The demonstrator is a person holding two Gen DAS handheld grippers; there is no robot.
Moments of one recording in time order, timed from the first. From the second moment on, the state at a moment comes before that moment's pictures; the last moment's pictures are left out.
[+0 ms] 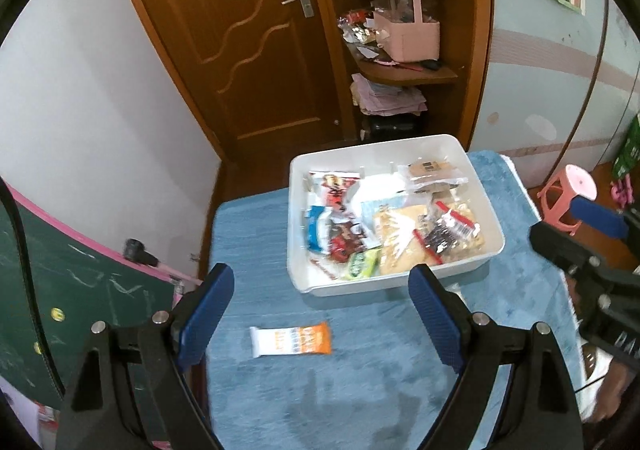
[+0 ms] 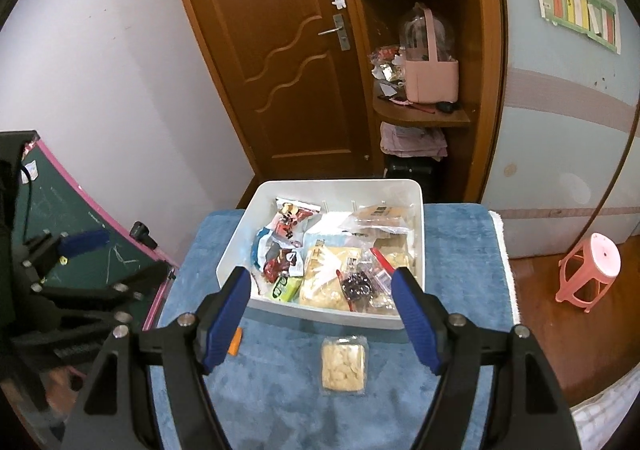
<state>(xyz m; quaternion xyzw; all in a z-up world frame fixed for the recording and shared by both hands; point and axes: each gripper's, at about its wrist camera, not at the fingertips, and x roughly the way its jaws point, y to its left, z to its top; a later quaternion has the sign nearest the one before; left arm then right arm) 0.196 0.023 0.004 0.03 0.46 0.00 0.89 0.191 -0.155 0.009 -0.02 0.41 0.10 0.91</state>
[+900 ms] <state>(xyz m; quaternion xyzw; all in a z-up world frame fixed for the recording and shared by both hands) 0.223 0.087 -0.247 0.20 0.60 -0.15 0.76 0.216 -0.147 -0.207 -0.06 0.60 0.00 0.80</state>
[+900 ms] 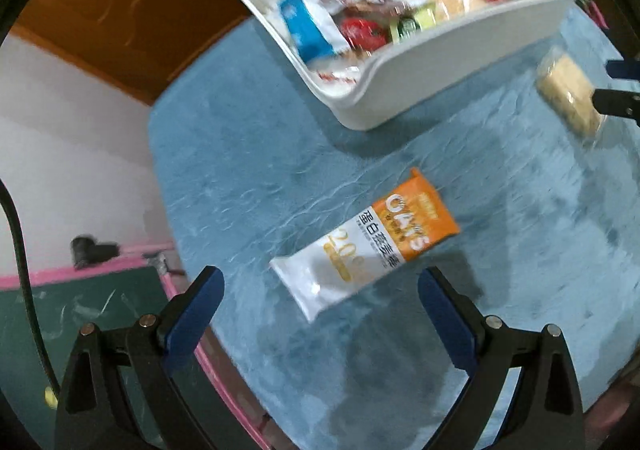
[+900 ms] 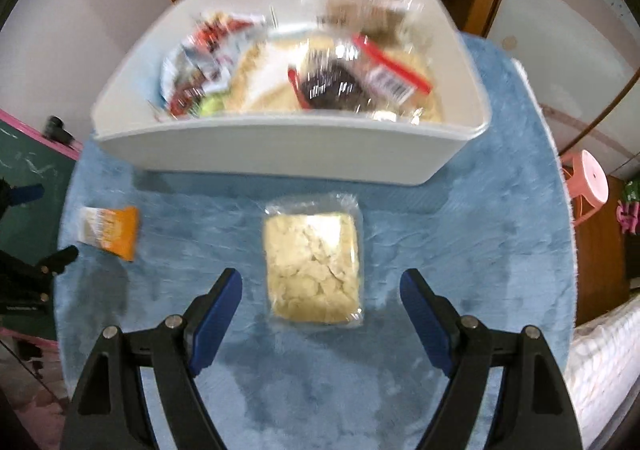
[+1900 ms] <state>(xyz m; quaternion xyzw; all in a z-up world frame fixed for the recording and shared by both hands) 0.242 0.111 -0.277 0.05 0.65 -0.19 0.74 0.185 -0.132 -0.233 -0.02 0.62 -0.03 0.78</state>
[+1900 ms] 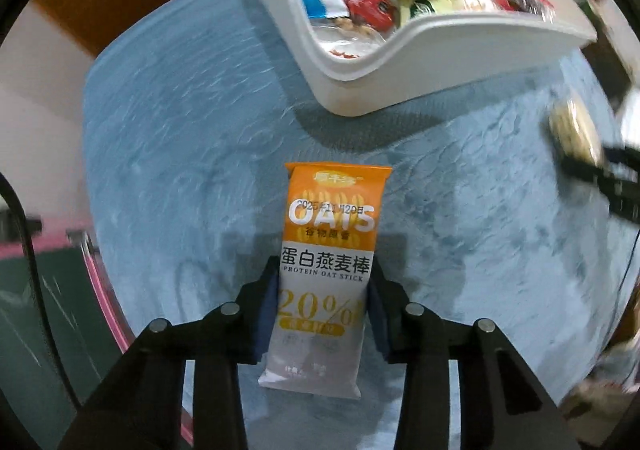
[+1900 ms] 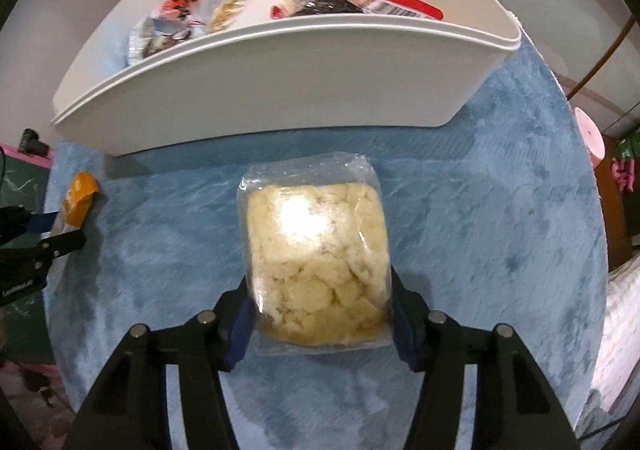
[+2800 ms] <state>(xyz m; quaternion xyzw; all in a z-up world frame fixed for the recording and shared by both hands) 0.210 0.075 -0.009 -0.06 0.48 -0.14 0.86 0.175 -0.088 0.049 0.02 0.39 0.12 0.91</state>
